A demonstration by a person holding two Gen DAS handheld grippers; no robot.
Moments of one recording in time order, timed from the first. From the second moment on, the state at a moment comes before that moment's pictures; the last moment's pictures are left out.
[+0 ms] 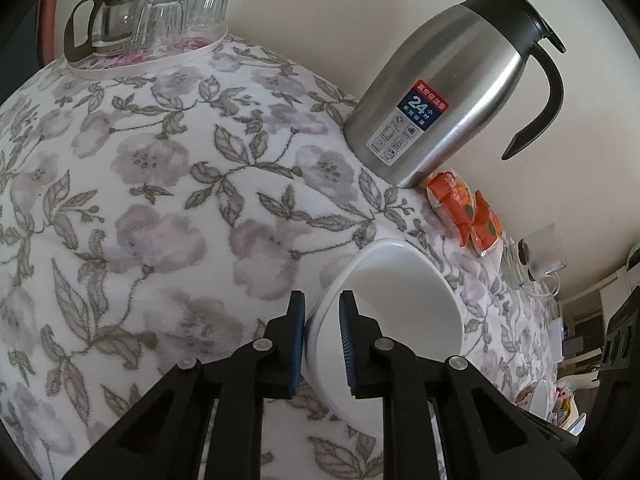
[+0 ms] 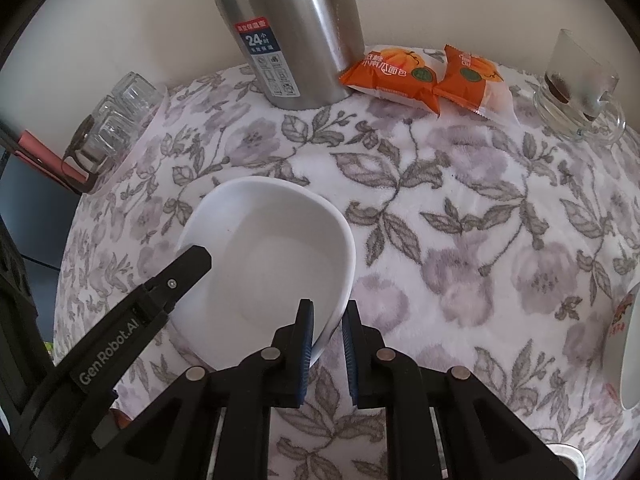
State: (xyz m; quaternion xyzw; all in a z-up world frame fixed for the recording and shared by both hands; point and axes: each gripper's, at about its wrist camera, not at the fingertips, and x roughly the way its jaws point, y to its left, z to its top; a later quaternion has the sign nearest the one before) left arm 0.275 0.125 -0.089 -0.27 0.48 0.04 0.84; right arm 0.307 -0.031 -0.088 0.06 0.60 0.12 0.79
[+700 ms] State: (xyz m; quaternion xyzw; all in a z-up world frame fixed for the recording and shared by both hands) left arm 0.249 0.126 -0.023 -0.29 0.42 0.00 0.86; right arm 0.281 -0.047 -0.022 0.07 0.56 0.13 0.82
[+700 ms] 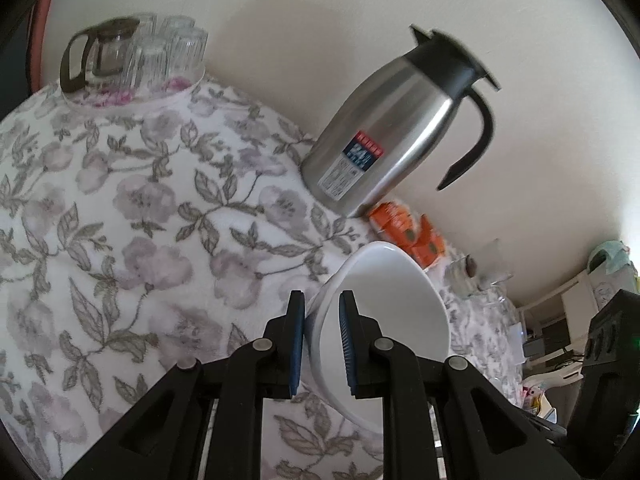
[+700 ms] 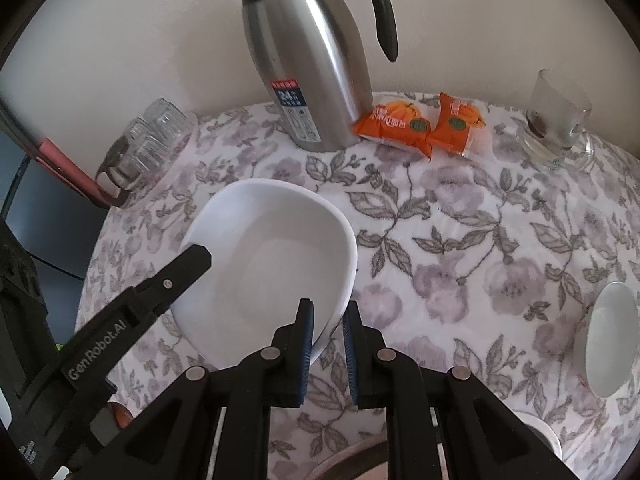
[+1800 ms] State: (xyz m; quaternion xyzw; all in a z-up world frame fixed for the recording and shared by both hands) left arm 0.164 0.060 0.054 -0.25 0.38 -0.08 0.89; right arm 0.180 -0.123 0.053 0.09 0.51 0.13 0.85
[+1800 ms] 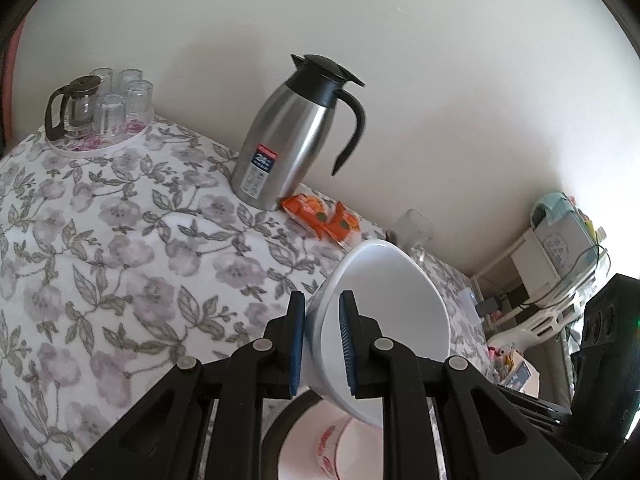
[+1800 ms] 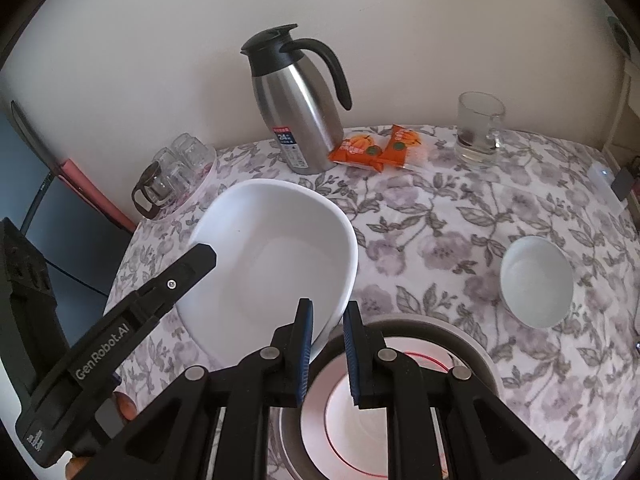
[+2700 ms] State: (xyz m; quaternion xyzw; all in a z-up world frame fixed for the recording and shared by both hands) left arm 0.105 0.010 0.045 -0.21 0.39 -0.10 0.89; right arm 0.109 -0.168 0.061 0.09 0.48 0.12 0.86
